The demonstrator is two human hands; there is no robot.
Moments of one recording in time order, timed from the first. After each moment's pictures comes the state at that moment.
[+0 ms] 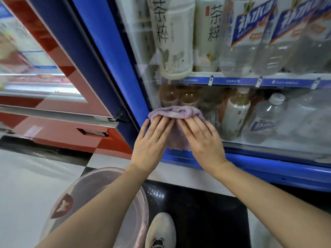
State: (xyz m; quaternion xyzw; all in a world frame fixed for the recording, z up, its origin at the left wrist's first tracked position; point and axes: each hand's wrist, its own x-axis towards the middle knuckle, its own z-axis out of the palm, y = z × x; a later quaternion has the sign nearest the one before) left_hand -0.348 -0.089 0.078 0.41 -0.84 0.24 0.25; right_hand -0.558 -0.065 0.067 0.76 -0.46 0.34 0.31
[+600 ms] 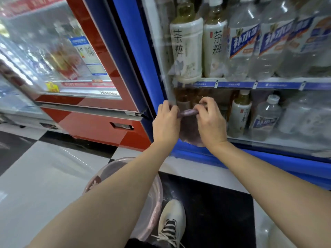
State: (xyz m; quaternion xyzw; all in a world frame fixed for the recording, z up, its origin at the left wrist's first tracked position) left_hand -0.388 -0.043 0.189 0.62 -0.74 0.06 0.24; right_hand -0.538 -0.049 0.148 0.69 -0.58 0.43 0.01
